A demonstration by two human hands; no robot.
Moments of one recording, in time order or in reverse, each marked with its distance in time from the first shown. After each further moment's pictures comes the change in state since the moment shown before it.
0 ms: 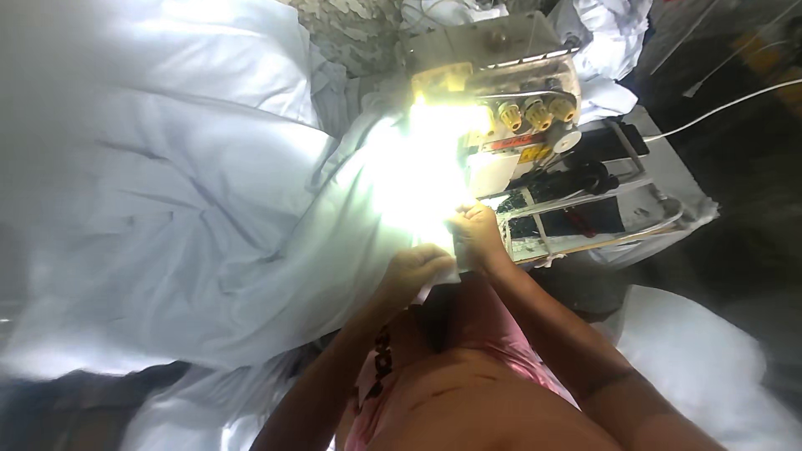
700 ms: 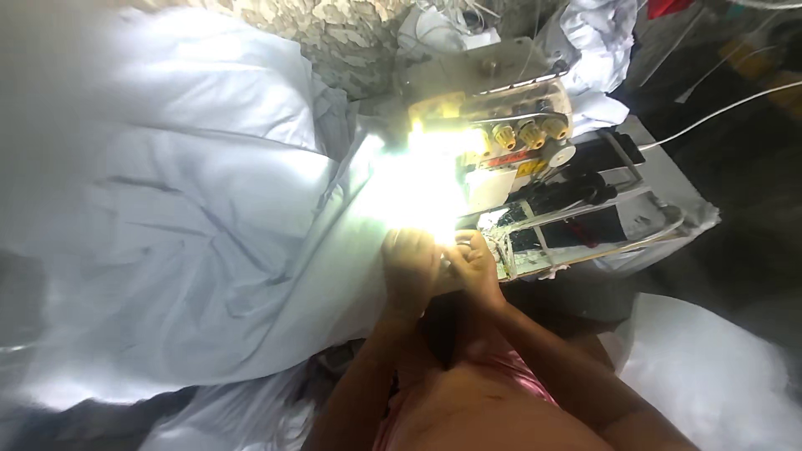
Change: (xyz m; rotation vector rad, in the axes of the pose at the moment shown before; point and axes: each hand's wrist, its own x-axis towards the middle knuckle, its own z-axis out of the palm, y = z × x) left_hand 0.037 -0.025 0.016 0.963 0.598 0.463; right_hand -0.036 0.036 -0.006 -0.208 0.004 -0.147
